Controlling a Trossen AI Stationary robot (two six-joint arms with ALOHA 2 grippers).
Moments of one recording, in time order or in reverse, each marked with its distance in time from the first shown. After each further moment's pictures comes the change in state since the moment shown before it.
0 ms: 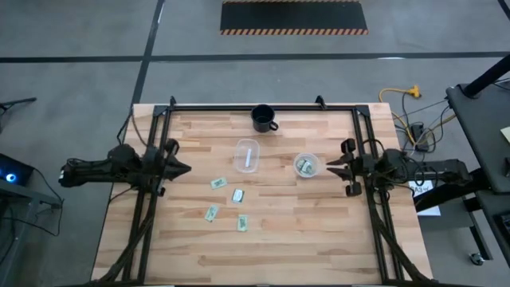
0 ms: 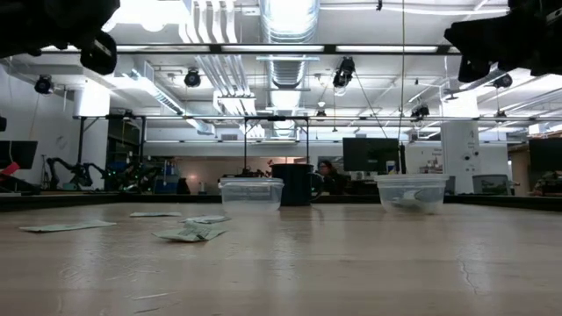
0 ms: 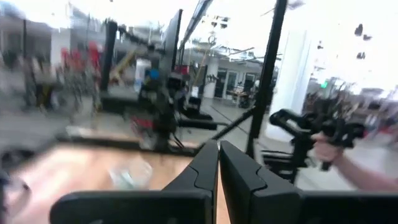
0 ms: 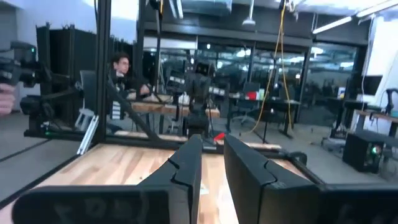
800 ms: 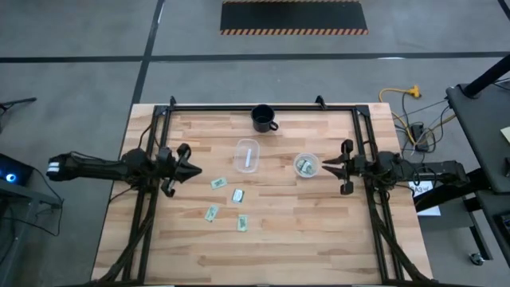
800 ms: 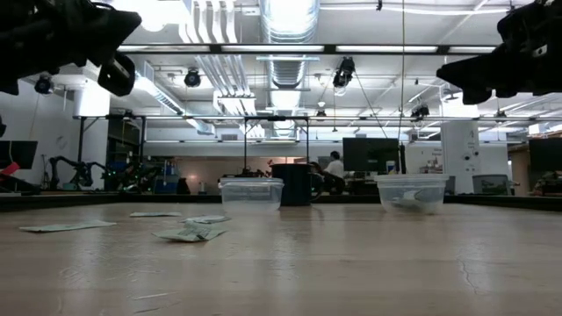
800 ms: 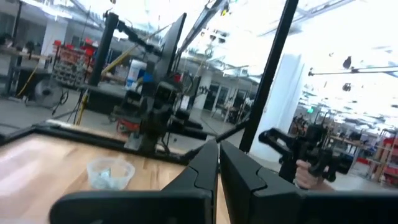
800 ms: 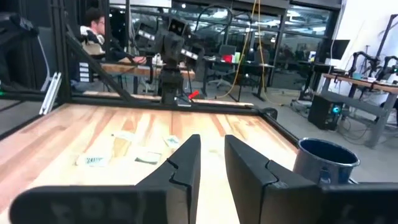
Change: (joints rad) left arm 0.000 0.289 -0.134 0.486 0.000 -0.144; right arm -0.001 -0.046 -0.030 -0.174 0.131 -0.020
